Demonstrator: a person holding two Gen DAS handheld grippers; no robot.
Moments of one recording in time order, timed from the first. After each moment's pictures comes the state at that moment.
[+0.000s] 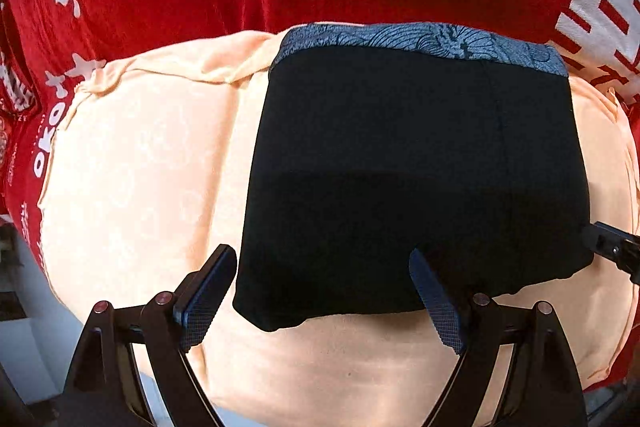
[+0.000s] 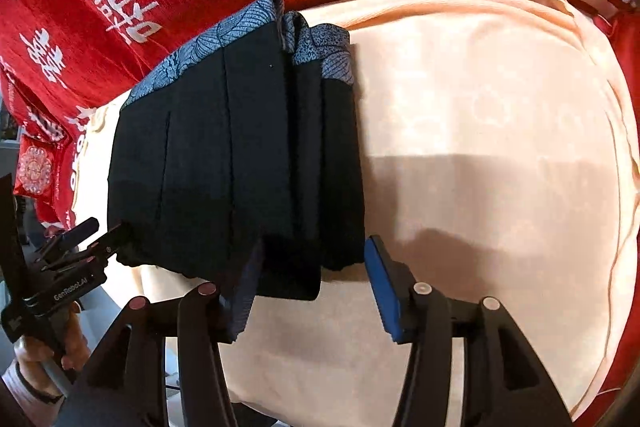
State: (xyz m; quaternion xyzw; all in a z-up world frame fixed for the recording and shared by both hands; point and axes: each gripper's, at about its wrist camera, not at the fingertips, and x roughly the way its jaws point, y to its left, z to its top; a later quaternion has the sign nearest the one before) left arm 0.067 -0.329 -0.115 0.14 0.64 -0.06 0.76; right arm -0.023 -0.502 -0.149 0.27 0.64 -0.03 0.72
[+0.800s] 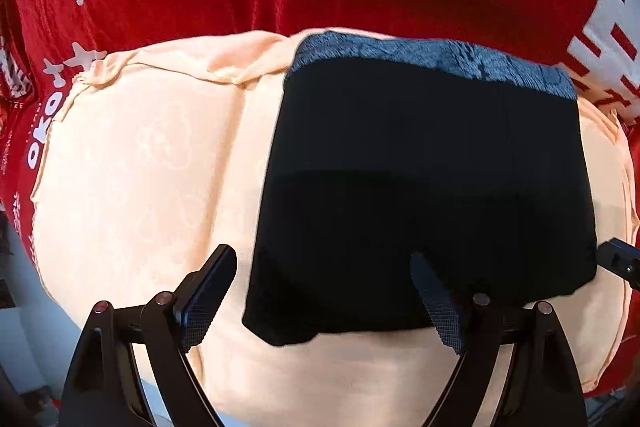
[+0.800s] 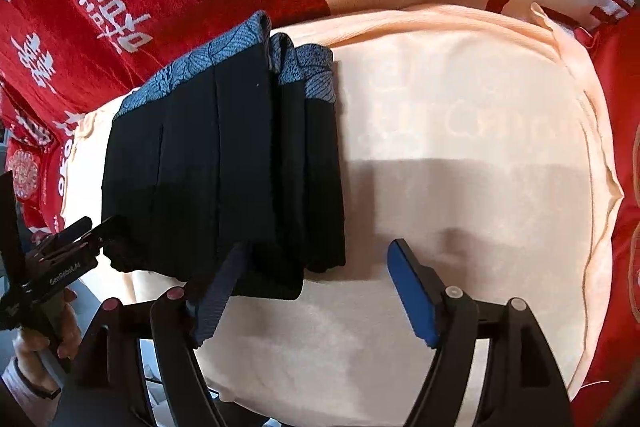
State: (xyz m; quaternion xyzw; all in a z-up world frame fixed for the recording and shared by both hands) left arm 0.086 -0.306 -0.115 0.11 0.63 -0.05 0.76; right arm -0.021 -0.512 -0.133 0.25 0.64 -0.05 0.72
